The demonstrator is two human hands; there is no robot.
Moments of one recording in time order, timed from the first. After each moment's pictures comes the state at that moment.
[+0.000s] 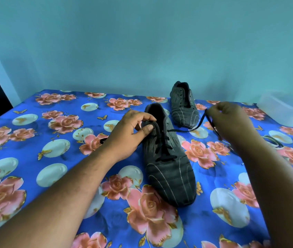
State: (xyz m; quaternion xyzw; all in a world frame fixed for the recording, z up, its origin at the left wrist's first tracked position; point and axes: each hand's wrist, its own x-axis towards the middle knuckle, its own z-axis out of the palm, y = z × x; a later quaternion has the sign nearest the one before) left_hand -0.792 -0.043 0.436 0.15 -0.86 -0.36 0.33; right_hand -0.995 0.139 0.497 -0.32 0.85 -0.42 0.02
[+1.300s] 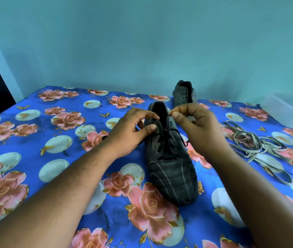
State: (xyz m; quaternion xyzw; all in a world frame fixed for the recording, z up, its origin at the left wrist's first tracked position) left_hand -0.790 -0.047 0.435 0.13 -0.86 -0.38 0.32; right_hand -0.935 0.109 0.474 -0.47 0.69 -0.55 0.04
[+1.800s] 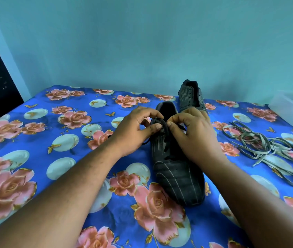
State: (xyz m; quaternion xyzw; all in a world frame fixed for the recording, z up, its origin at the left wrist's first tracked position) left_hand -0.787 -0.046 0.441 0.13 -0.85 -0.40 0.32; right_hand -0.925 0.094 0.452 -0.52 0.75 -0.38 -0.13
